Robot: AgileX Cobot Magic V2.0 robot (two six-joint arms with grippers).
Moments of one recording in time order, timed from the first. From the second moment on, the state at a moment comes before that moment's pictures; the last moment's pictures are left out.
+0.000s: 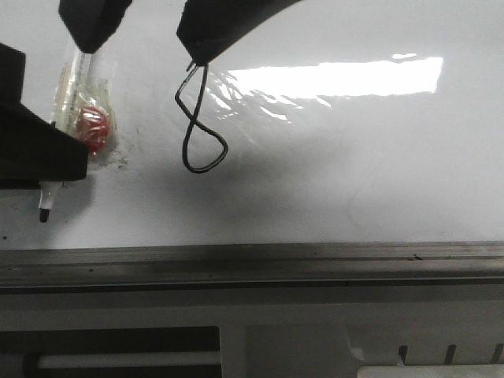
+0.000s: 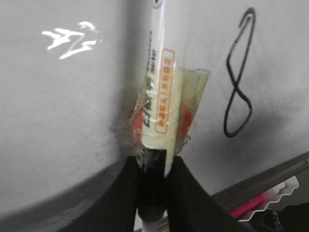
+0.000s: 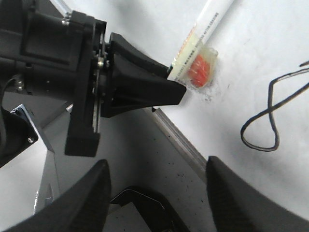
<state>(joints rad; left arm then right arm) -0.70 1.03 -0.41 -0.40 -0.02 -0.11 0.93 1.27 -1.10 0.10 0.61 0.09</state>
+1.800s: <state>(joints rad) -0.70 0.33 -0.17 -0.19 0.00 -0.12 0.93 0.44 -0.34 -0.10 0.16 0.09</state>
